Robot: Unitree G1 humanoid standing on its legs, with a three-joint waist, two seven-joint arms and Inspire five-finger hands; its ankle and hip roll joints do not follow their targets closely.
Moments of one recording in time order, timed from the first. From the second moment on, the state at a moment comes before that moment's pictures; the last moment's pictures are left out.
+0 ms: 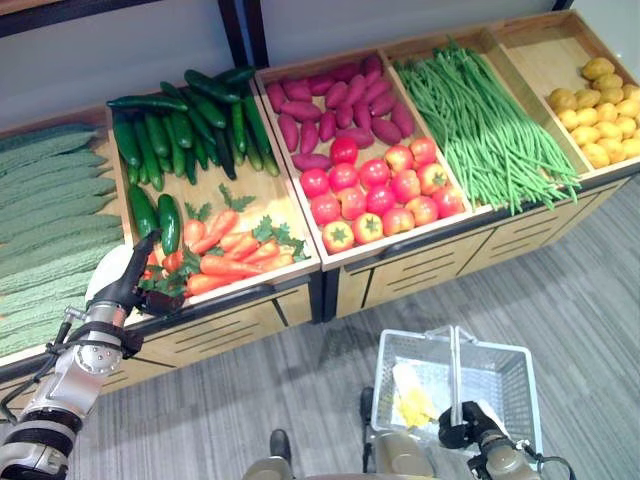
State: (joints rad) left arm -0.14 0.87 -0.17 0.51 0.10 -0.23 0.20; right arm -0.03 -0.36 0.19 1.18 -0.15 -0.14 -0.12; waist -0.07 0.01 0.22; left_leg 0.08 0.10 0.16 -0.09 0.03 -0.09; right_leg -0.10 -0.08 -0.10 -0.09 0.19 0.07
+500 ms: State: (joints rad) left arm -0.25 0.88 -0.22 0.60 0.14 -0.22 0.20; right arm -0.07 -0.37 0.20 1.17 -0.15 -0.14 -0.12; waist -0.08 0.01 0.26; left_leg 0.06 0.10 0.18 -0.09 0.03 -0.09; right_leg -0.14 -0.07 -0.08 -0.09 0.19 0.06
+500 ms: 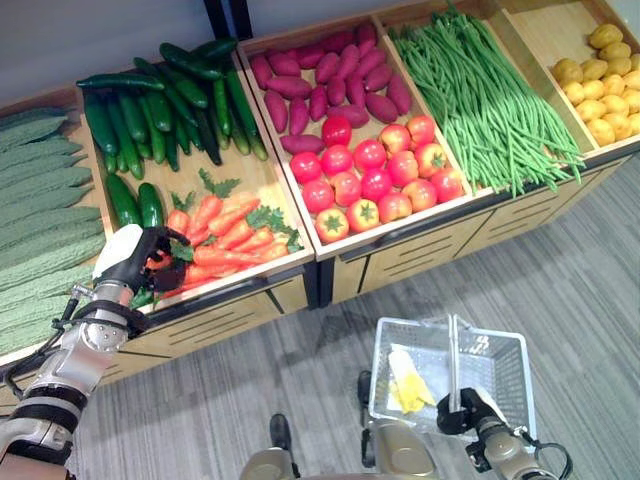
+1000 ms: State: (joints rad) left arm -0.25 0.83 -0.15 0.59 0.16 -0.18 0.32; right arm -0.07 -0.37 0.20 1.20 -0.15 -0.14 -0.13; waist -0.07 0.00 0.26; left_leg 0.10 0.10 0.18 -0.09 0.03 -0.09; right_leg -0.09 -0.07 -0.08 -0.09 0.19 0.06
